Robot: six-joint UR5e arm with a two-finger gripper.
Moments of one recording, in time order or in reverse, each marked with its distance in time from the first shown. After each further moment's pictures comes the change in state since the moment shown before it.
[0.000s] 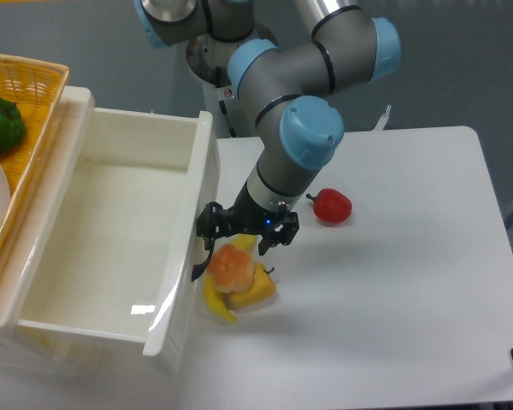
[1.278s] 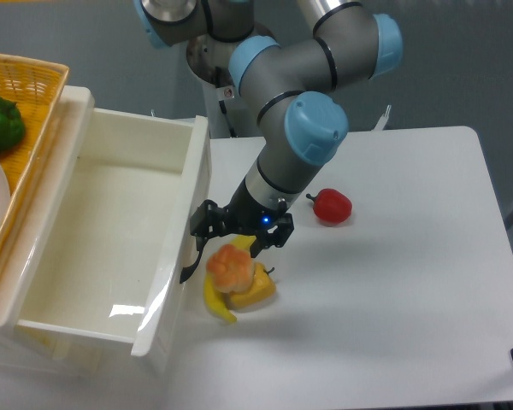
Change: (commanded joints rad) arm 0.029 0.008 0.020 0.008 -0.054 0.003
